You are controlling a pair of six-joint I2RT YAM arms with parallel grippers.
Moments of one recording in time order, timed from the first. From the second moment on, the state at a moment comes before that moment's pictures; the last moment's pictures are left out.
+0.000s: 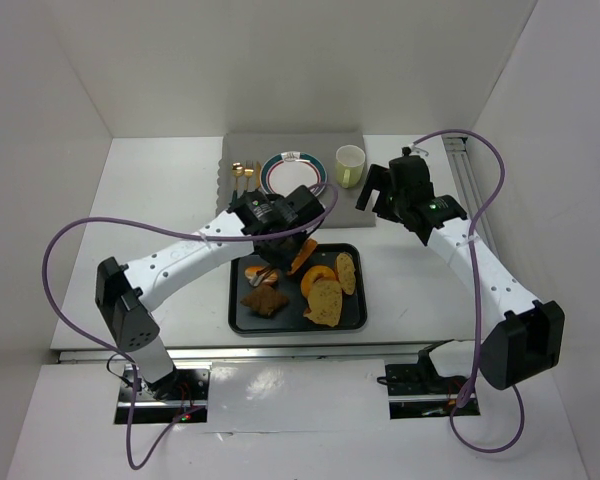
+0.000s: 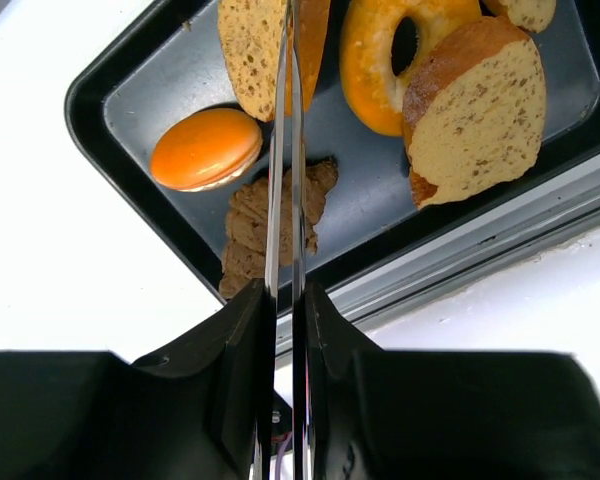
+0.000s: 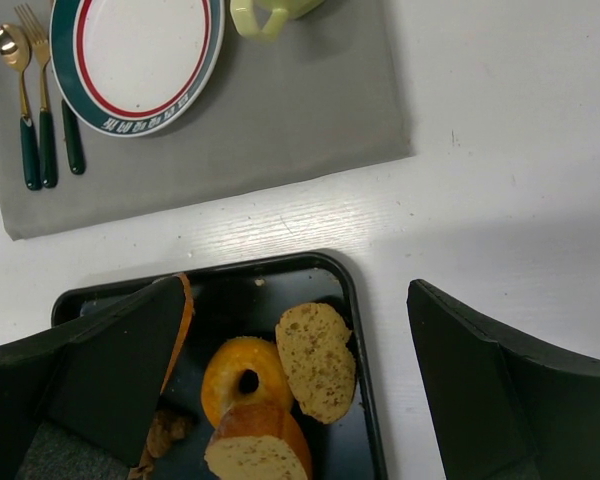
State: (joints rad) left arm -0.91 1.69 1.69 -1.21 -0.20 -0.32; right arm 0.33 1.31 1.18 -0.56 0.18 0.56
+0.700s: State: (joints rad) left arm -0.79 1.65 1.85 -1.26 -0.23 -0.35; right arm 0.33 1.31 1.17 -0.56 0.18 0.56
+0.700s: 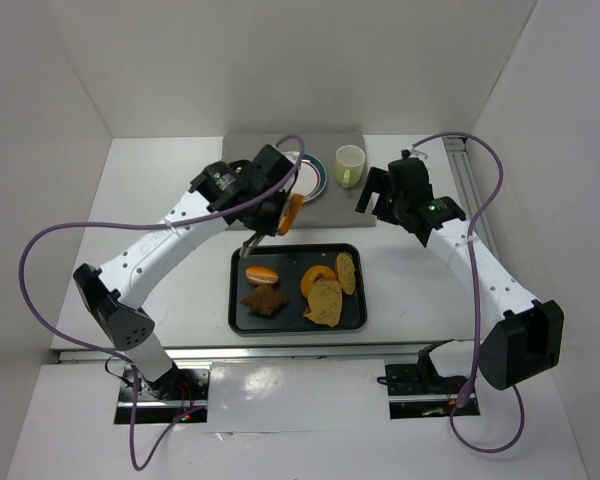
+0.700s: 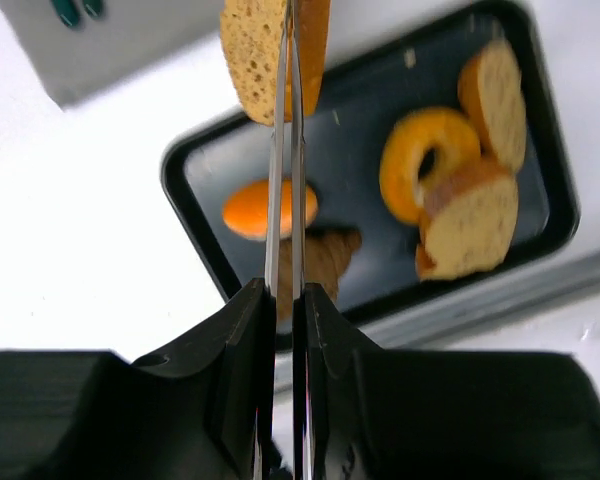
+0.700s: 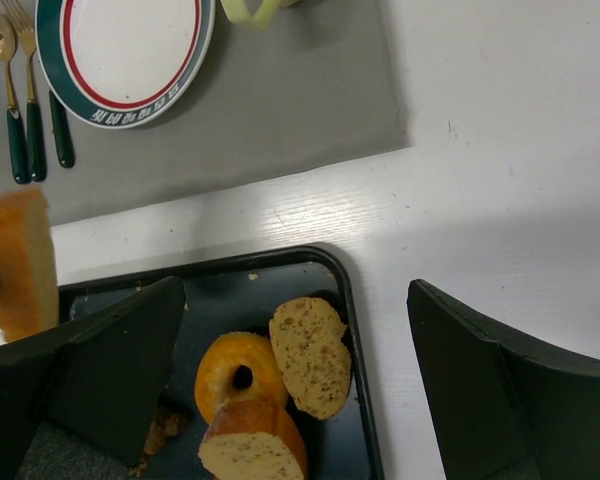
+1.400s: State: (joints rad) left arm -0.51 2.24 2.27 -0.94 -0.21 -0.27; right arm 0.31 1.32 1.16 -0.56 0.18 0.56
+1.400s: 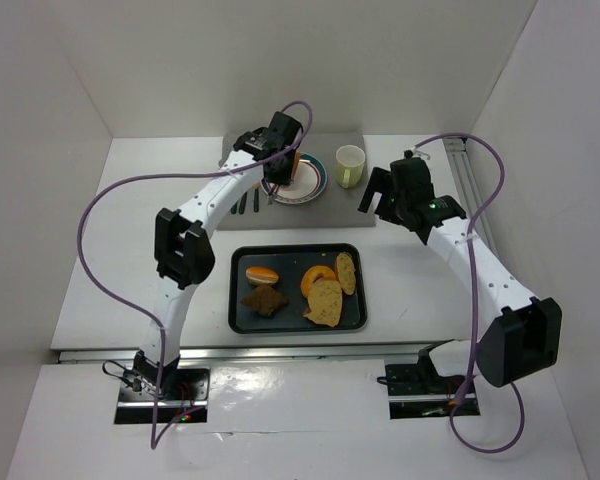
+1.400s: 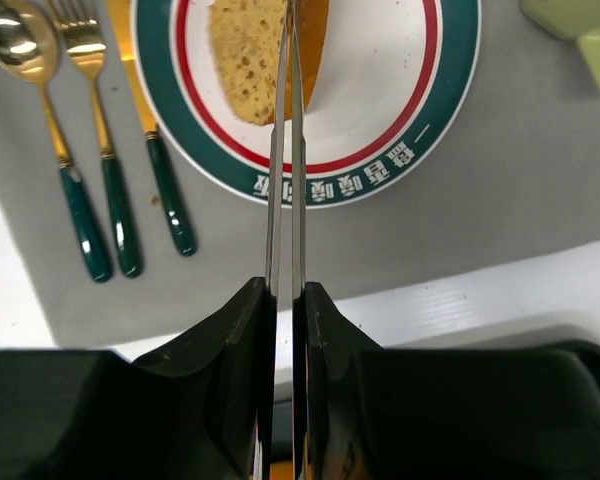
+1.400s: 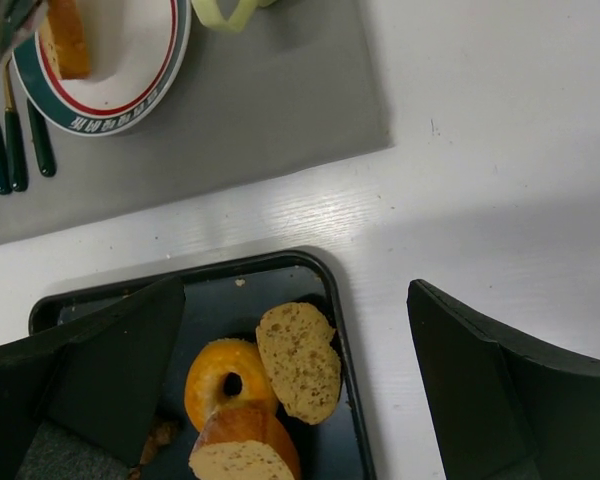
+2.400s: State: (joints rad) left arm -0.68 1.61 1.50 -0.89 0.13 -0.33; right arm 0.29 1.22 1.16 -0.60 0.17 0.57
